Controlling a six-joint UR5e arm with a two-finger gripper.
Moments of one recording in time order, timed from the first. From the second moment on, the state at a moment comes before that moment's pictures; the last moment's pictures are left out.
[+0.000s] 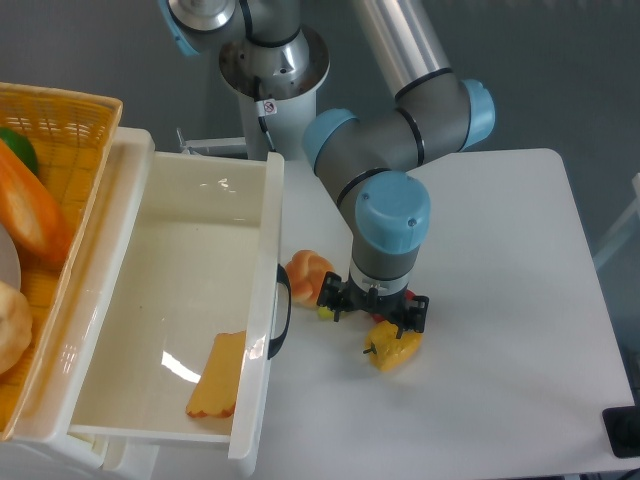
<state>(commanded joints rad) 2.45 -2.05 -1.48 -1.14 1.53 0.65</state>
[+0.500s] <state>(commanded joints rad) 2.45 -2.06 -1.48 -1.14 1.45 0.58</state>
